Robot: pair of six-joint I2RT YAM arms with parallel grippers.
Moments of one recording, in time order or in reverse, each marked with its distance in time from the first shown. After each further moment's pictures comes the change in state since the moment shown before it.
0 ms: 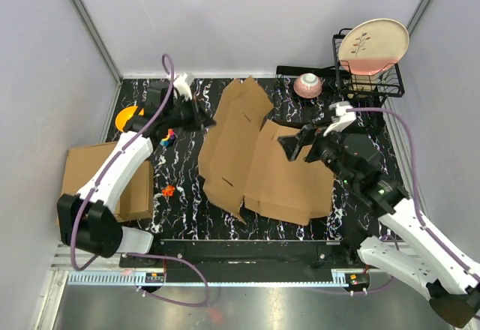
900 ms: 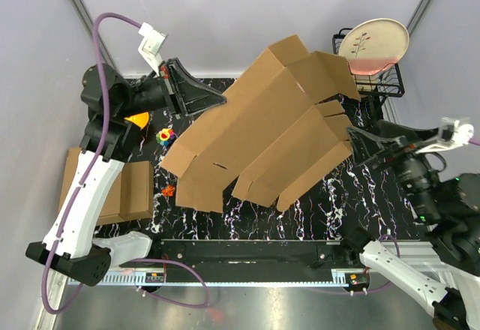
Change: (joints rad) left arm -0.114 -0.211 0.373 0.371 0.532 -0.337; right arm 0.000 -0.238 0.422 -0.311 0.218 -0.180
